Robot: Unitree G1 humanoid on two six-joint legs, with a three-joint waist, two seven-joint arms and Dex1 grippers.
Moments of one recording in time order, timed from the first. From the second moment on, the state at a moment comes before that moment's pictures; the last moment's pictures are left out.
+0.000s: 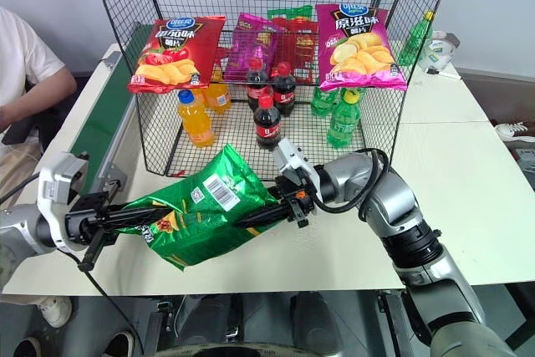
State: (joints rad) left arm 0.05 0.83 0.34 -0.38 -1.00 0.68 -1.21; right arm -0.55 -0.52 0.29 -0.18 0.62 0.62 1.37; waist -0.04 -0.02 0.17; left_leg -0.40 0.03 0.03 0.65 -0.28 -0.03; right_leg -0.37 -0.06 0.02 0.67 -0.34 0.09
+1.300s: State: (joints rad) left arm -0.03 0.65 0.47 -0.21 -0.84 0.44 -1.00; right arm -0.76 -0.62 0.08 0.01 -0.48 -0.43 0.60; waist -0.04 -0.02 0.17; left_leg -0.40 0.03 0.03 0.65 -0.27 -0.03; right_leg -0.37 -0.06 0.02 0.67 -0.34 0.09
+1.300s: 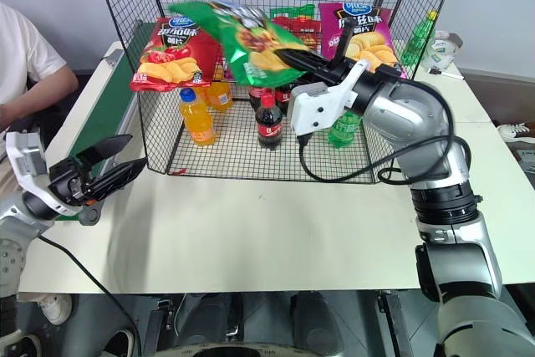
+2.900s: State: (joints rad) left arm 0.07 0.63 0.48 -0.32 -0.74 0.26 -0.94; right arm -0.77 -0.49 0.26 -0.03 -0.72 0.14 0.50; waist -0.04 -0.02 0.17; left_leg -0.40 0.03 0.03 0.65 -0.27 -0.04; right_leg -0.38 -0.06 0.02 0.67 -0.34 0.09
